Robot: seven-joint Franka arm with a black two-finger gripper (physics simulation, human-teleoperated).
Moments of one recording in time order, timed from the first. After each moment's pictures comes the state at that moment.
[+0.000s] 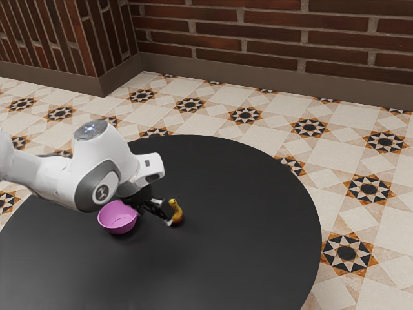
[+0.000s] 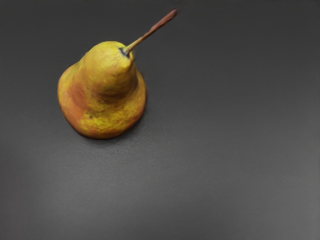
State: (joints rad) arm 0.10 -0.08 -0.25 -2.53 -0.16 2.73 0.03
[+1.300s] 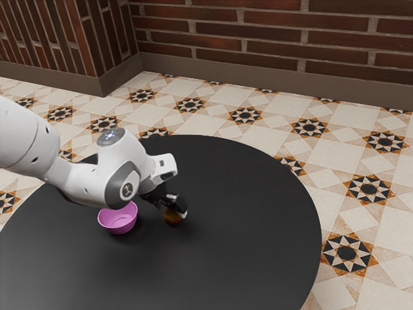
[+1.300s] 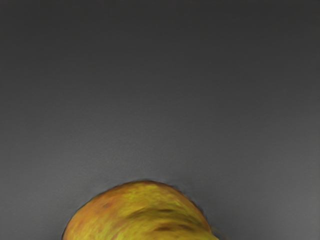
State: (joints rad) arm 0.17 0.26 -0.25 -2.31 -0.15 2.89 0.13
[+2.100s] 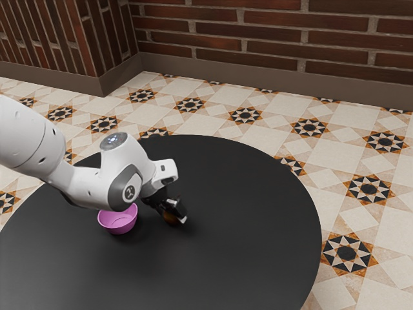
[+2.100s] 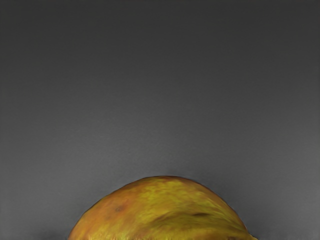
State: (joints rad) arm 0.18 0.33 -0.25 -2.28 -0.15 2.89 0.17
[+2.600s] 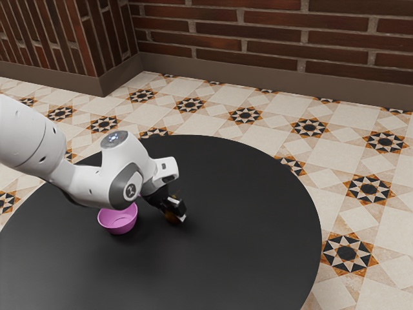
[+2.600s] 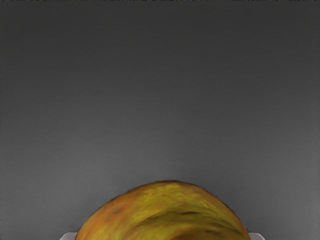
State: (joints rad) arm 0.18 0.33 -0.25 -2.26 -0.16 2.88 0.18
